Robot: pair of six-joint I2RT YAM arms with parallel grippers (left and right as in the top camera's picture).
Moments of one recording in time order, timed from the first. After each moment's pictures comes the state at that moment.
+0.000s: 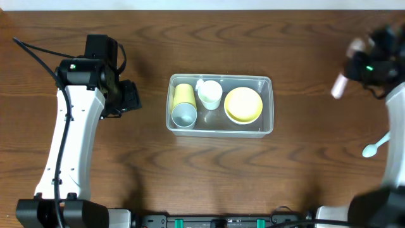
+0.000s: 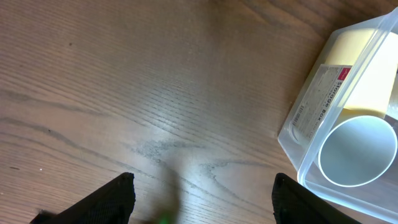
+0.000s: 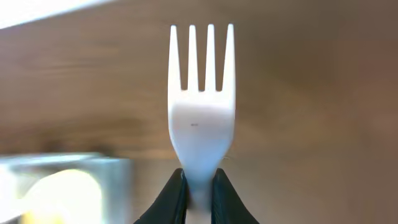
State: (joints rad) left arm -0.03 1.55 1.49 -1.34 -0.05 -0.33; right arm -0.25 1.55 1.51 -0.87 -0.27 0.01
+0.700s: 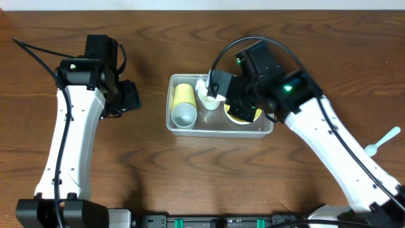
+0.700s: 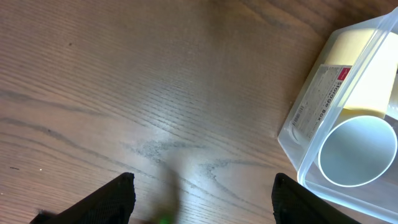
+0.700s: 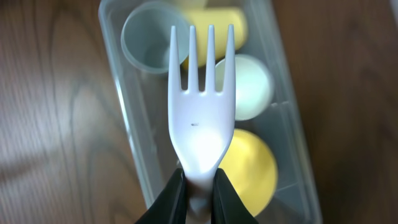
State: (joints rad) left arm -0.03 1.55 1.49 -1.34 -0.05 -0.33; right arm 0.57 1.58 1.53 -1.05 -0.19 -0.67
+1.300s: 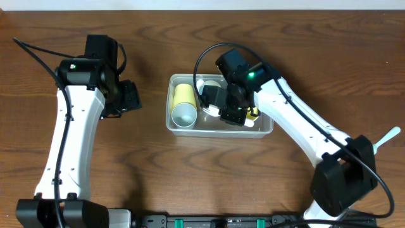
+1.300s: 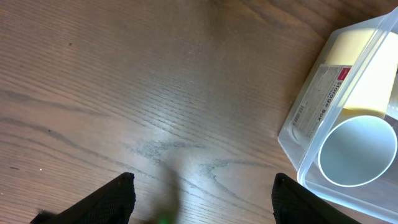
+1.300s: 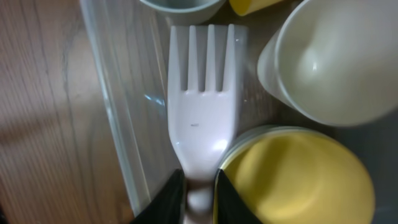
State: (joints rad) left arm -0.03 1.55 1.49 -1.34 -0.05 -0.33; right arm 0.58 1.84 1.52 -1.09 -0.19 -0.72
